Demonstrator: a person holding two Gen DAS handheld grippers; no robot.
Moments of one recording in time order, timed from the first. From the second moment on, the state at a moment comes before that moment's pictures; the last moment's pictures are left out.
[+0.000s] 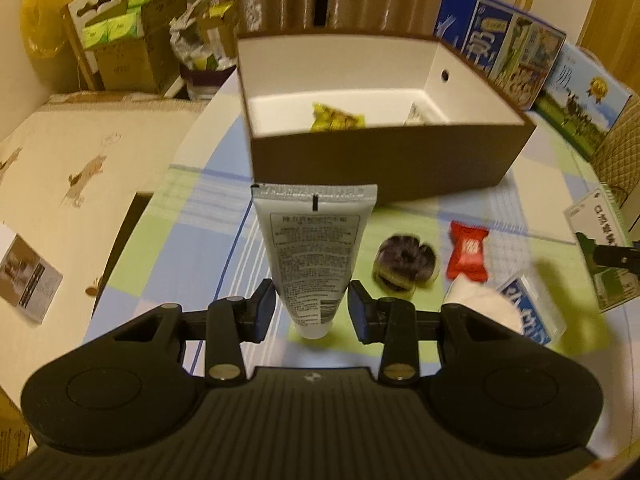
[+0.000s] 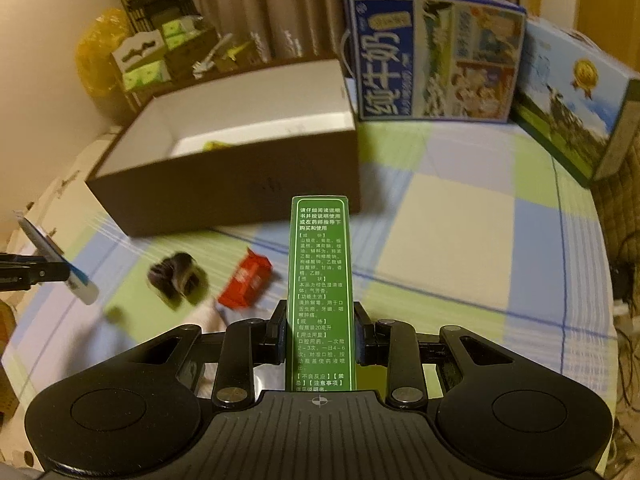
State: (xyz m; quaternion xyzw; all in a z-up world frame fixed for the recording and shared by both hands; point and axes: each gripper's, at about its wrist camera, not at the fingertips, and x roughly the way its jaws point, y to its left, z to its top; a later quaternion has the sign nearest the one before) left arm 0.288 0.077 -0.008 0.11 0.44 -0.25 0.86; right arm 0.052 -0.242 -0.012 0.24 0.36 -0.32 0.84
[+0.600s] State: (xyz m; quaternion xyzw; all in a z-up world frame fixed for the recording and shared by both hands) left arm 0.322 0.049 0.058 0.10 0.37 -0.30 0.88; right arm 0.123 -0.276 0.035 0.22 0.31 -0.27 0.88
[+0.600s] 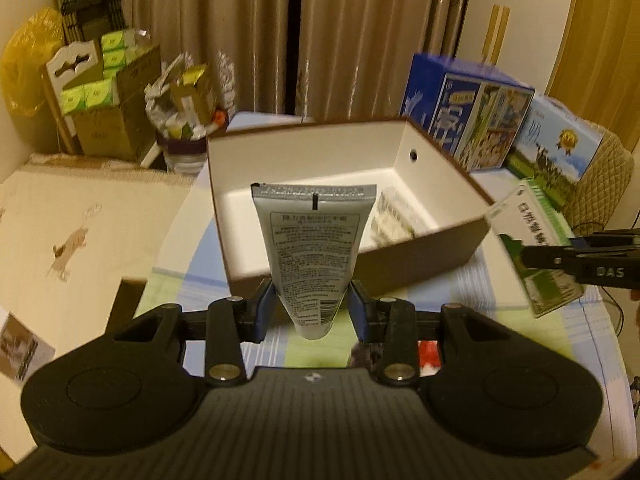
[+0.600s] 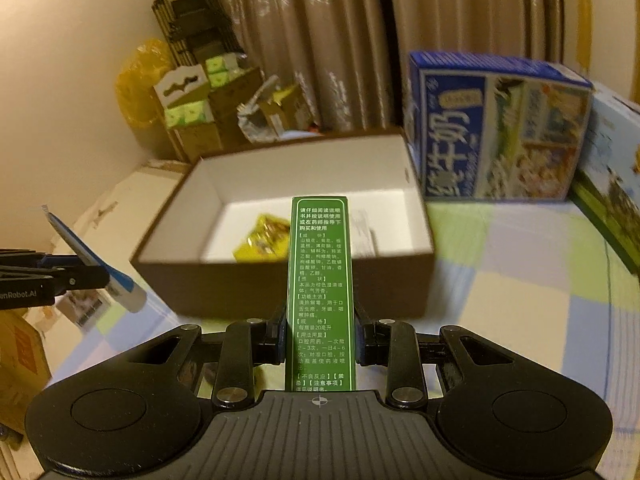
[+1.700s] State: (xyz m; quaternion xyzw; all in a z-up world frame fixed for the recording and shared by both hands) left arm 0.452 -0.028 -0.015 0.18 0.48 -0.29 0.81; right arm 0.268 -0.354 -0.010 0.24 0.34 -0.25 0.87
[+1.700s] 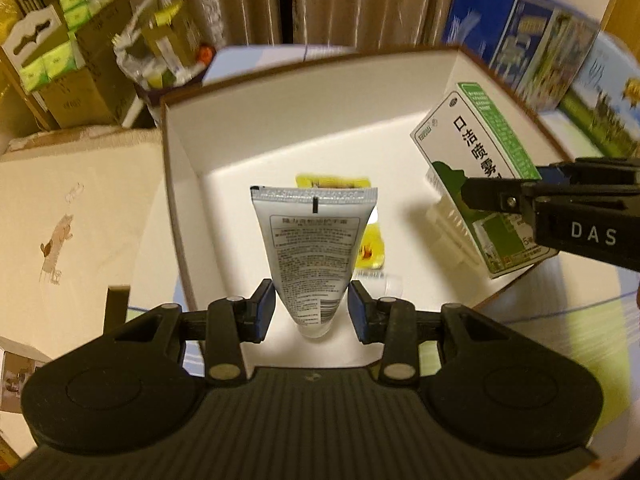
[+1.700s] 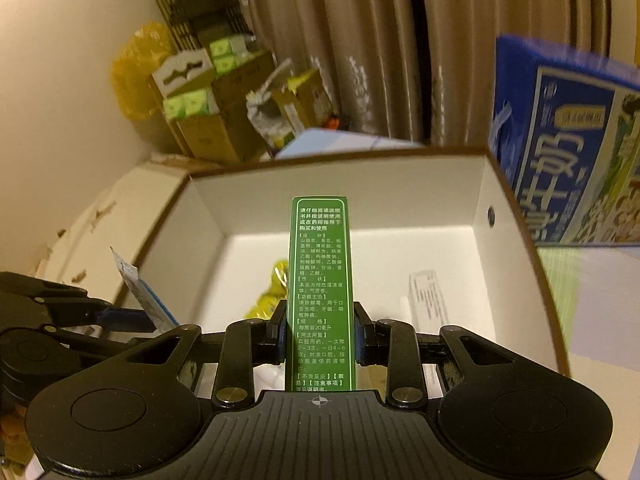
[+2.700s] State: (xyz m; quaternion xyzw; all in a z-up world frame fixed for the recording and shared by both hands) left arm 0.483 -0.025 -0.002 0.17 0.45 -0.29 0.83; right arm 0.278 -0.370 -0.018 0.24 0.36 -0.27 0.86
